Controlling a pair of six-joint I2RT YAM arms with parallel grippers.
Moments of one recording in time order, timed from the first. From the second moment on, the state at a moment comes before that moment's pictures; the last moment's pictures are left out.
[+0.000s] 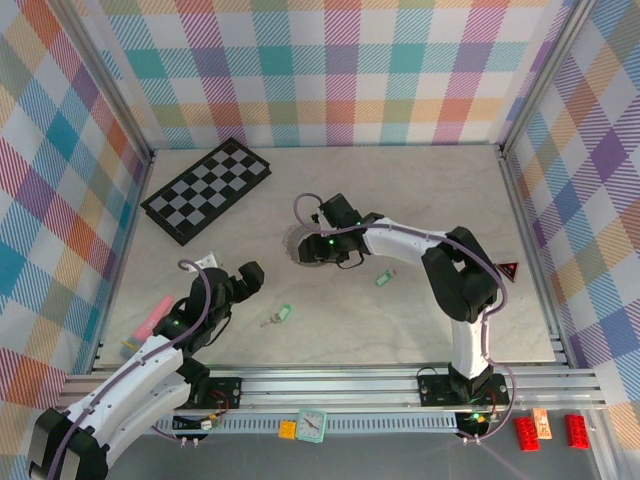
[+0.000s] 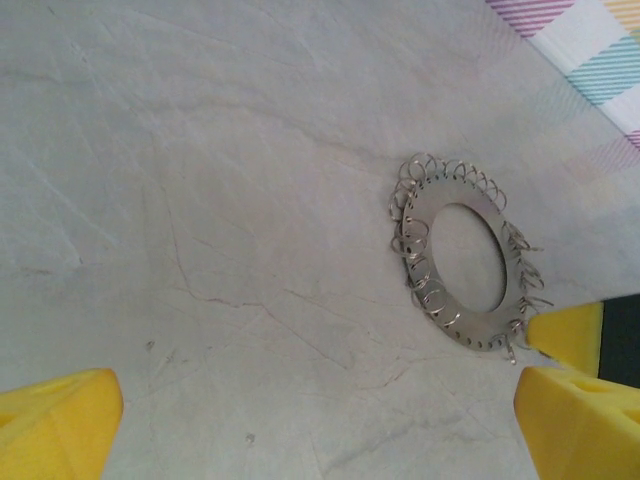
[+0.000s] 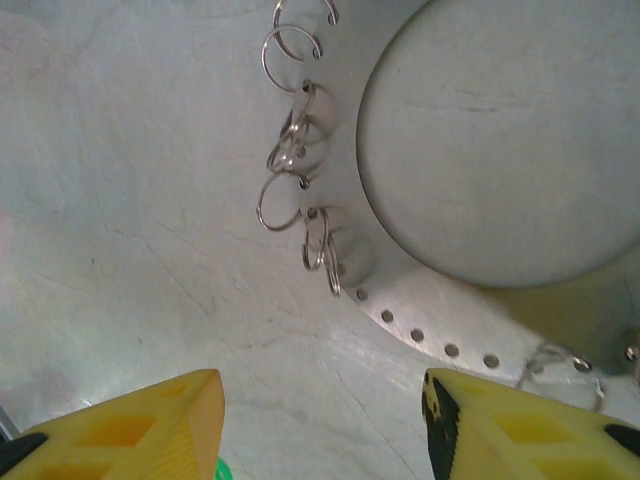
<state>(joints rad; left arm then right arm) -0.48 0.70 0.31 -0.21 -0.22 -0.85 0.72 1.95 1.33 -0.37 -0.36 0.55</state>
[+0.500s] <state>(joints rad) -0.48 0.68 0.30 -0.21 -0.21 -0.87 0.74 2.05 1.39 -0.38 -0.35 0.59</state>
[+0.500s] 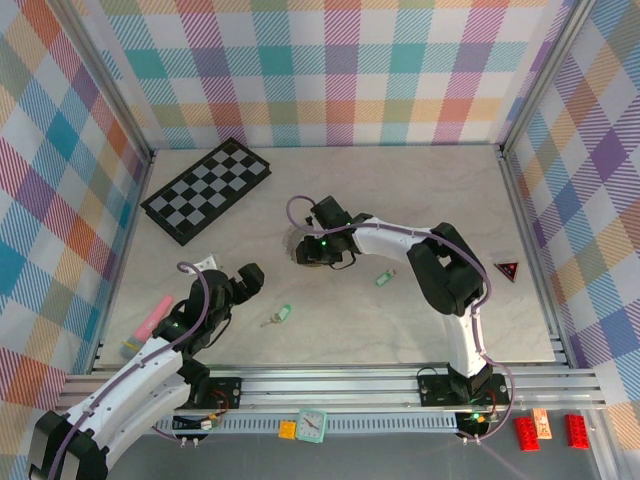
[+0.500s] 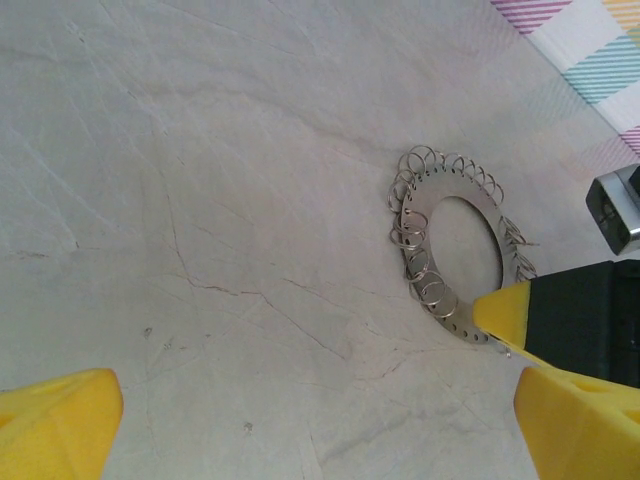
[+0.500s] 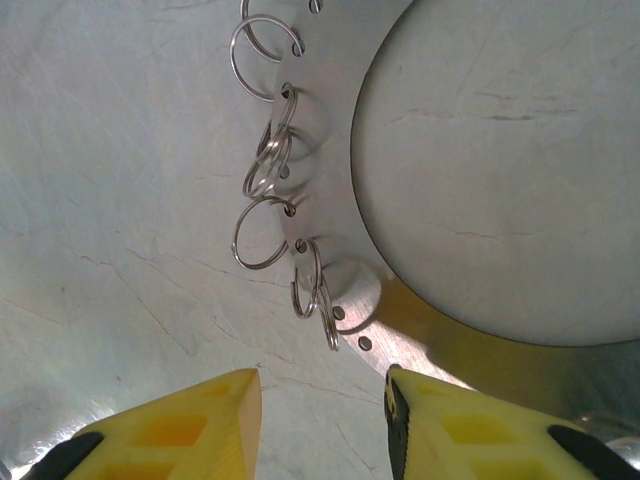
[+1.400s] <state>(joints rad) -0.48 0.64 0.30 -0.22 -0.20 -0.87 0.75 2.13 1.48 -0.42 -0.34 0.59</state>
